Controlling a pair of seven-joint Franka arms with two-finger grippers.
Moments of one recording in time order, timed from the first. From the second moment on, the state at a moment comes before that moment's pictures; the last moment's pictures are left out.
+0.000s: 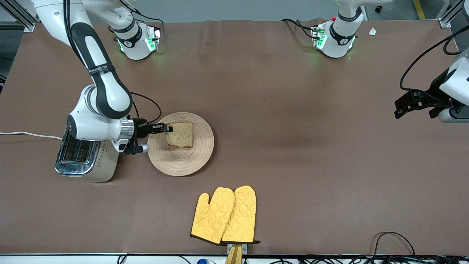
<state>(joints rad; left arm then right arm) -0.04 0.08 -0.05 -1.49 0.02 1.67 -0.08 0.20 0.36 0.00 -1.99 0.77 2.04 -0.29</state>
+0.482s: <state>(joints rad) -0.04 0.08 -0.05 -1.49 0.02 1.67 -0.08 0.17 0.37 -0.01 -2.02 0.77 2.02 -0.34</state>
